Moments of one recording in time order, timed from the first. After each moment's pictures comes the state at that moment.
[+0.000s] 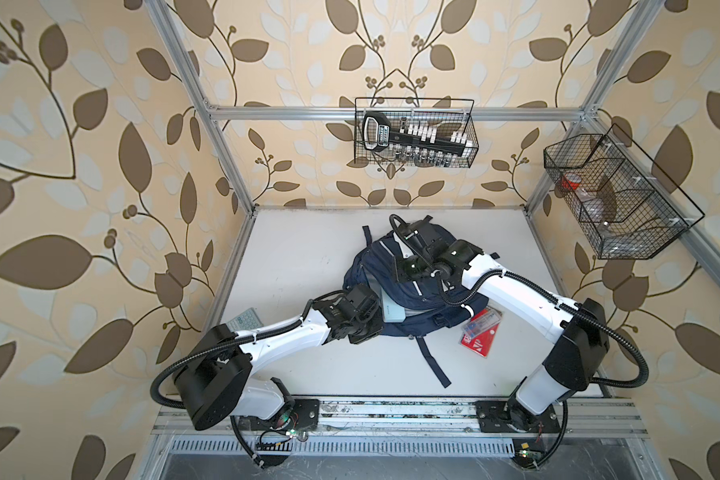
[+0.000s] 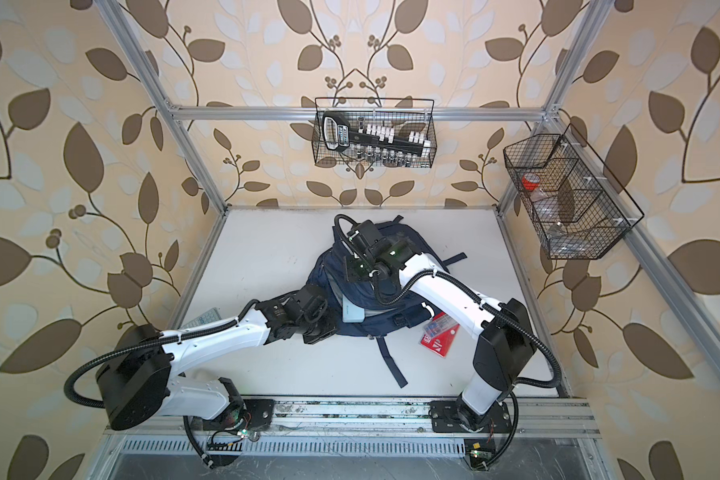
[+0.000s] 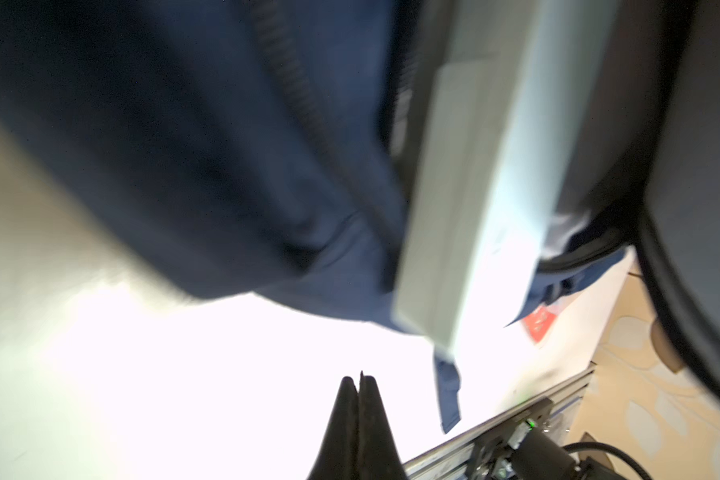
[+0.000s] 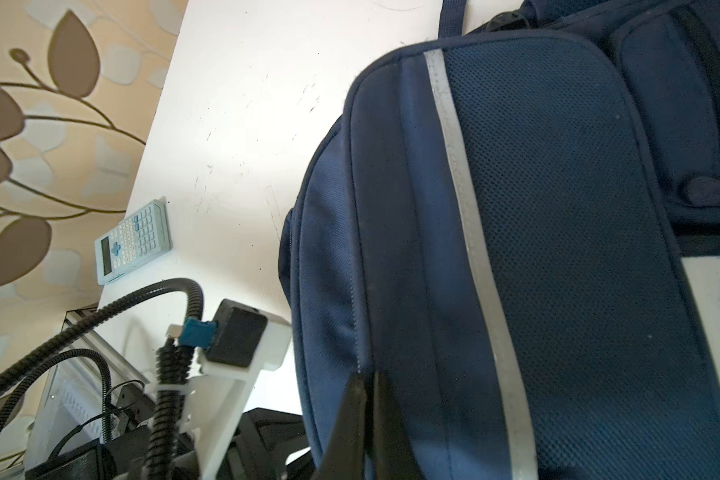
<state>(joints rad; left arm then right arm) -0.79 1.39 0.77 -0.34 0.16 -1.16 0.72 1.66 1.50 -0.73 -0.04 0.52</state>
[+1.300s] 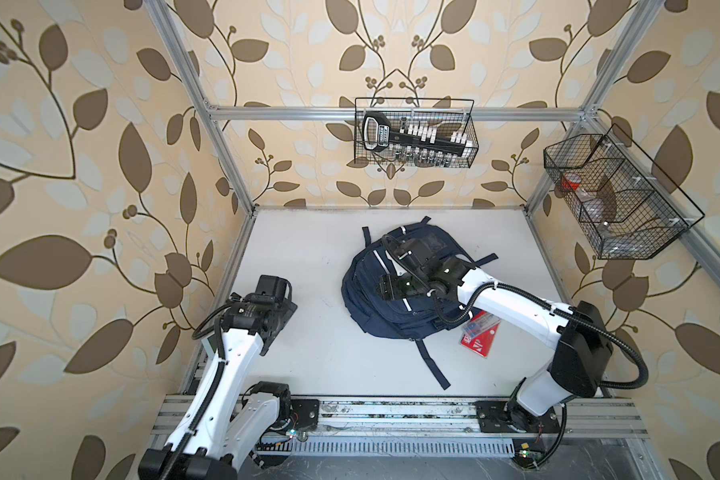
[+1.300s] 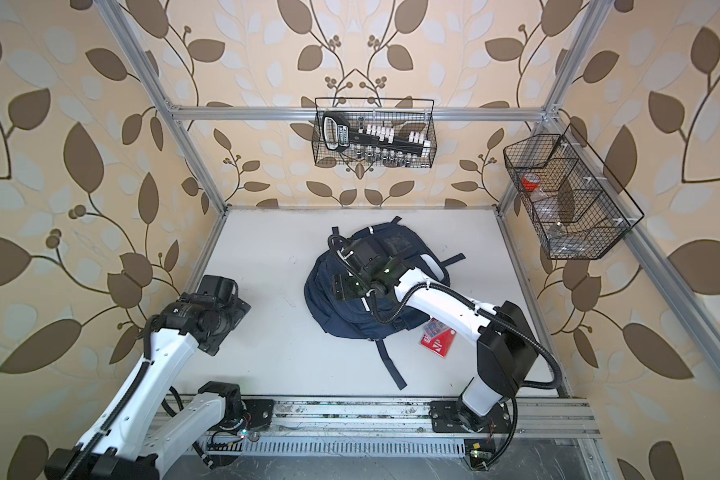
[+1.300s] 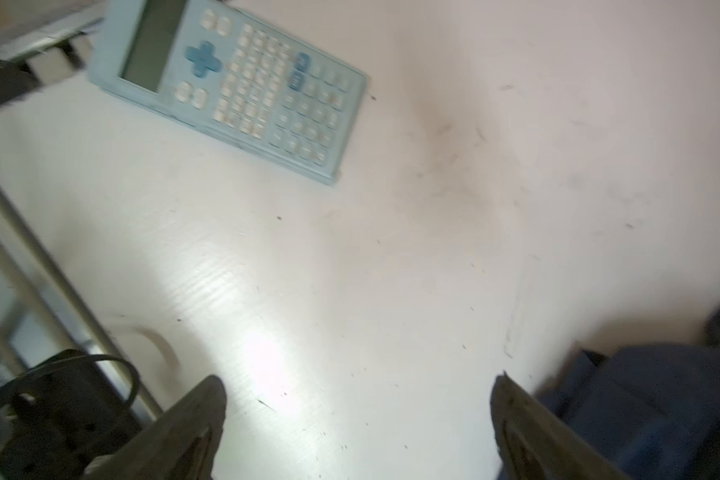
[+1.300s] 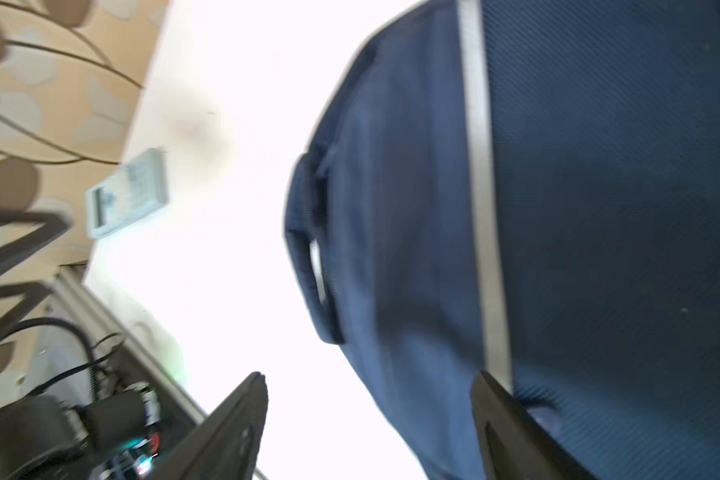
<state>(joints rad) 0.02 0.96 0.83 -1.10 -0.27 -1.11 0.81 1.60 1.33 -0.61 -0.06 0.52</state>
